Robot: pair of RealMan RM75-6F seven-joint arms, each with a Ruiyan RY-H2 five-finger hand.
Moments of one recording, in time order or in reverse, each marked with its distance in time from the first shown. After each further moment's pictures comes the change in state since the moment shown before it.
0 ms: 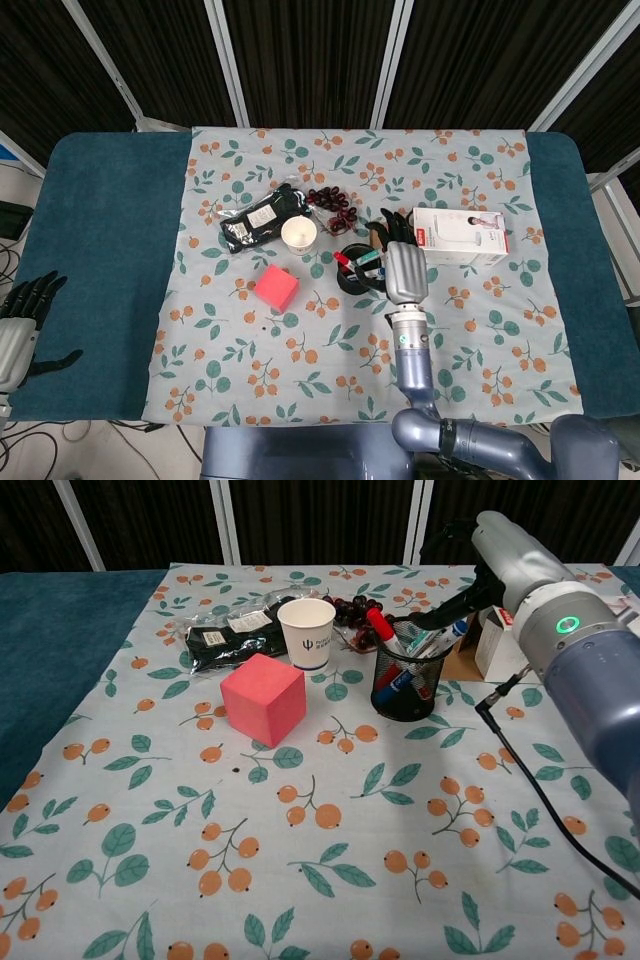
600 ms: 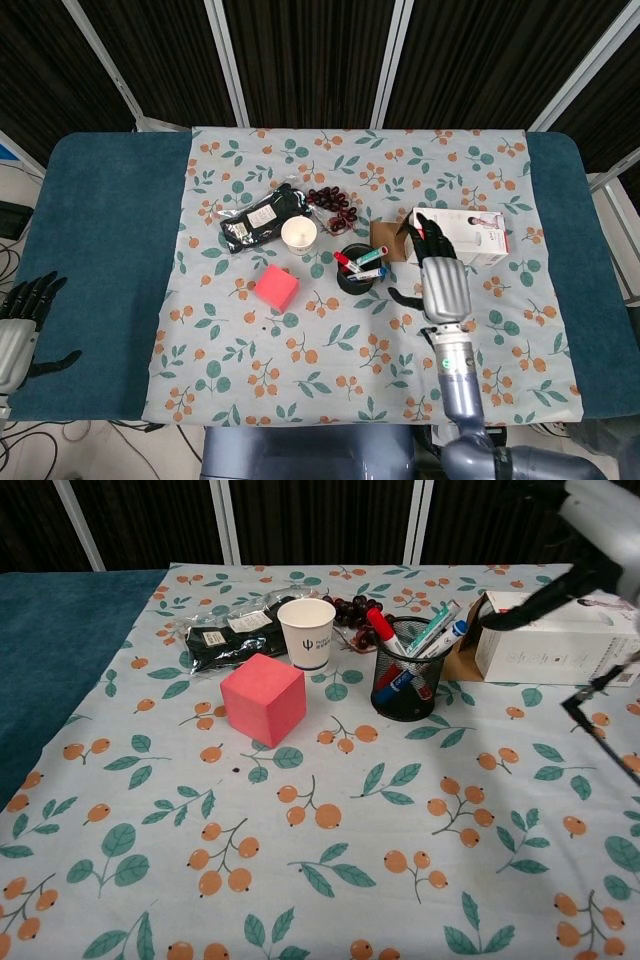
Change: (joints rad) left arm 0.005 -0.002 0.004 0.007 0.013 0.015 0.018; right arm -0.155 0.282 -0.166 -0.267 -0.145 0.084 -0.034
